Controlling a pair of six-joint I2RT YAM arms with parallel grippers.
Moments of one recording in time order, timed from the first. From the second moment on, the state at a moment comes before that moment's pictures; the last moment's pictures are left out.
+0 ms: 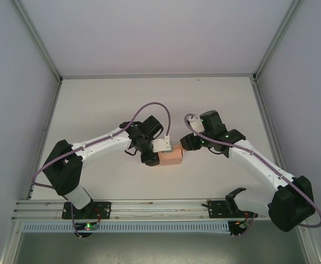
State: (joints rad) left arm -0.77 1.64 1.19 -0.81 0.32 0.54; right arm 0.48 1.18 0.84 -0.56 -0.29 0.07
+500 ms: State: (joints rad) left arm -0.76 1.66 1.20 -0.82 0.34 0.54; right arm 0.50 1.11 0.86 -0.61 -0.29 0.06
